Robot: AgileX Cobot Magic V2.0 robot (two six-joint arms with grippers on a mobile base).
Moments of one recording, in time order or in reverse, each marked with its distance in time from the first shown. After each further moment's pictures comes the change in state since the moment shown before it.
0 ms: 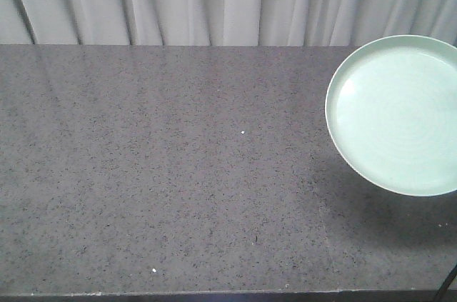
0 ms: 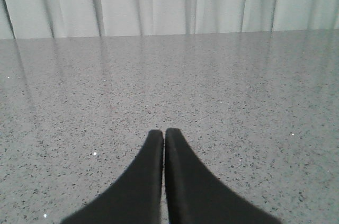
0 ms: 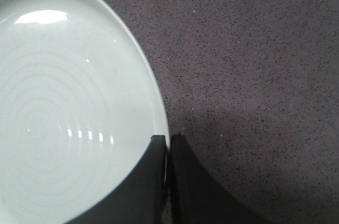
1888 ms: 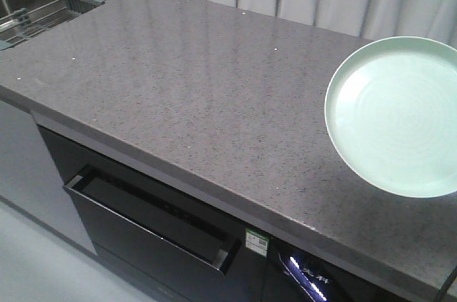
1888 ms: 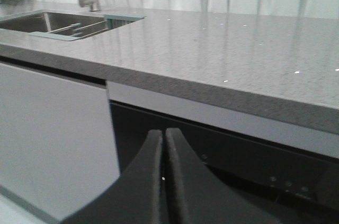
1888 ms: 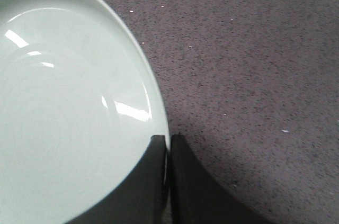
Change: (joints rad) left arm 0.000 0.000 0.000 0.000 0.000 0.000; right arm 0.000 0.000 0.000 0.000 0.008 0.000
